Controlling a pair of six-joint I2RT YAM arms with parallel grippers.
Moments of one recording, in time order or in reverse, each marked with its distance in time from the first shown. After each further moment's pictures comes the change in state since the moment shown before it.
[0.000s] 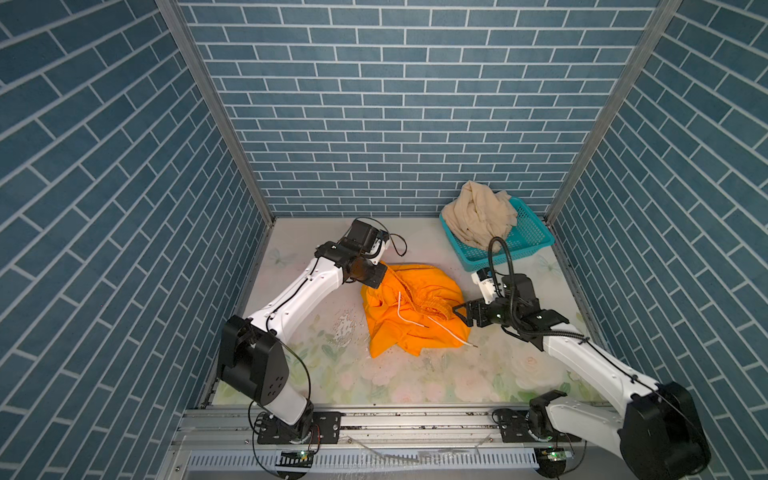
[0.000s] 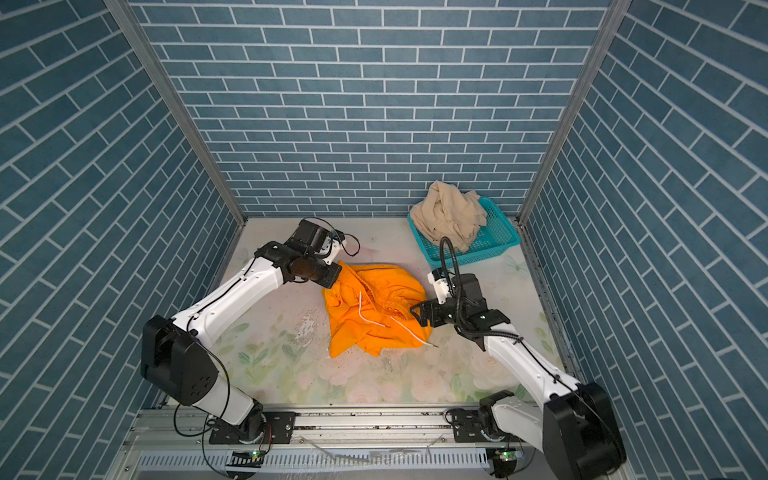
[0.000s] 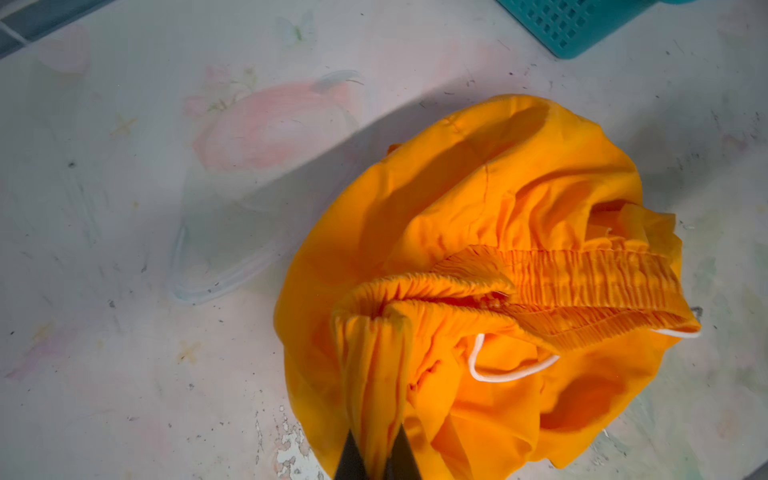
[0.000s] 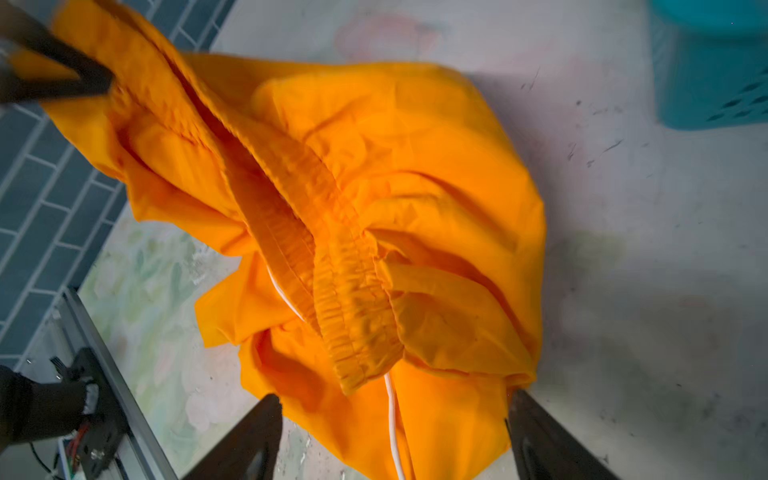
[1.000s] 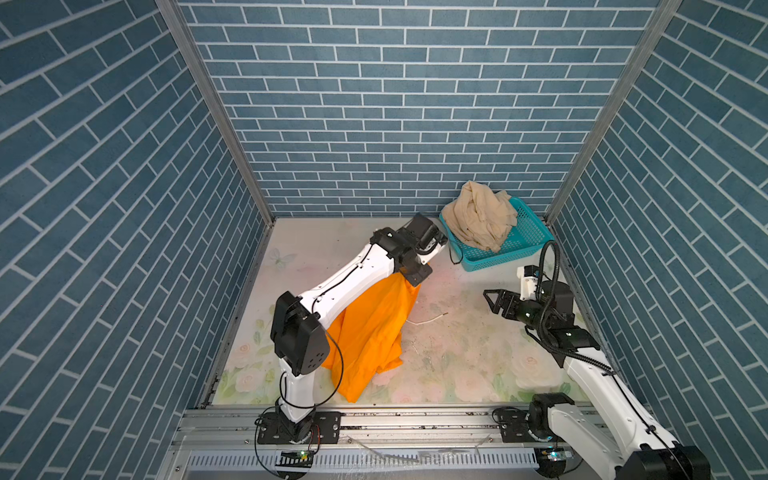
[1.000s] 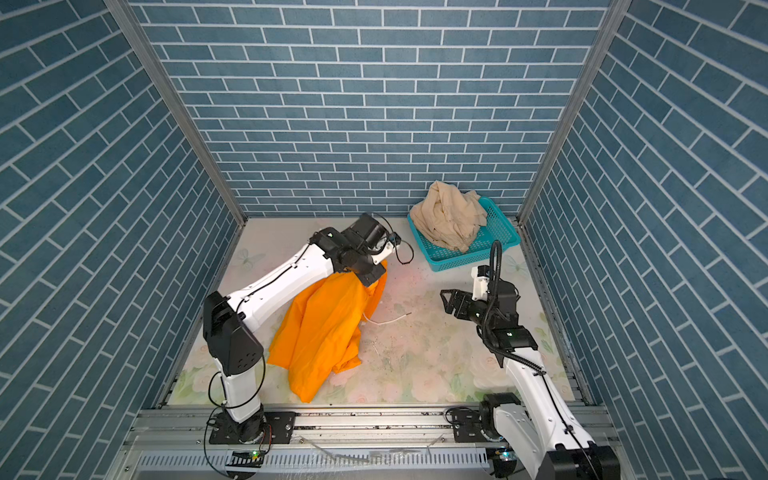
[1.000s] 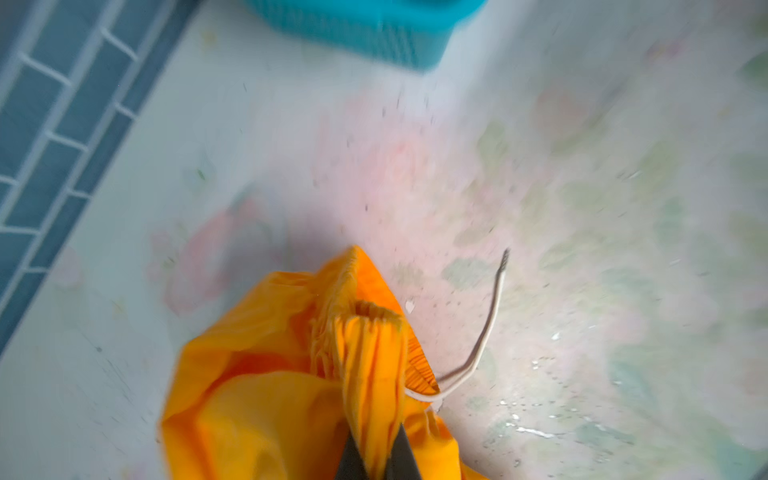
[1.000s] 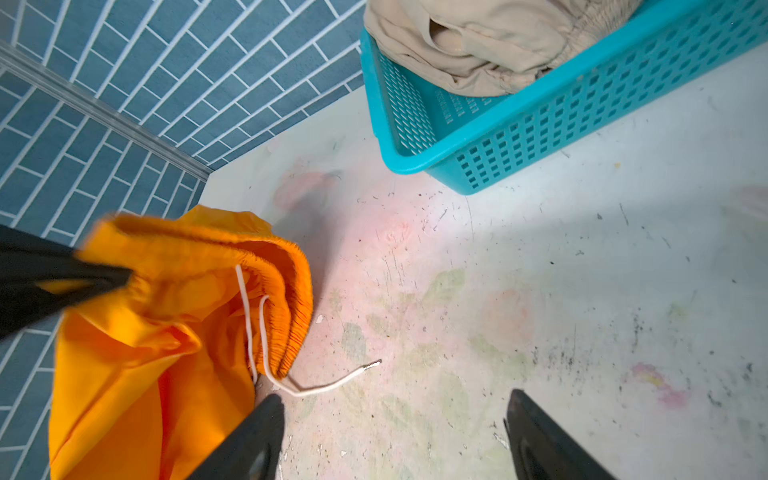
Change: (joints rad) left arm -0.293 0.315 0.621 -0.276 -0.069 0.209; right arm -0.321 -0.301 -0.109 0.057 -0.018 0.236
